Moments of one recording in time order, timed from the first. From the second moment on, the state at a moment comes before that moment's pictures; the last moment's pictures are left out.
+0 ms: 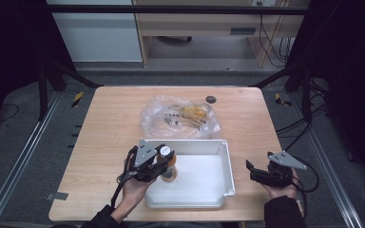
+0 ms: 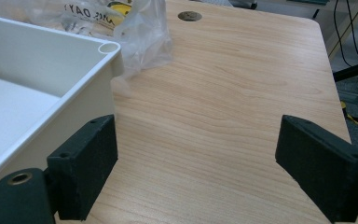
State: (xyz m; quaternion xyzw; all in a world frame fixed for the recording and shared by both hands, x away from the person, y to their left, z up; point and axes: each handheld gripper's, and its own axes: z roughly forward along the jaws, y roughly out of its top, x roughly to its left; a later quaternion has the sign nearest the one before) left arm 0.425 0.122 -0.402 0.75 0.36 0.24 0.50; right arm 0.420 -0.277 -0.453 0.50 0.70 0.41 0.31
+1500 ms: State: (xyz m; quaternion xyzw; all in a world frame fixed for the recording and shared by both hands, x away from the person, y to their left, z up) left arm 0.414 0.228 -0.411 0.76 0.35 0.25 0.49; right arm 0.419 -0.279 -0.456 0.50 0.70 0.41 0.30
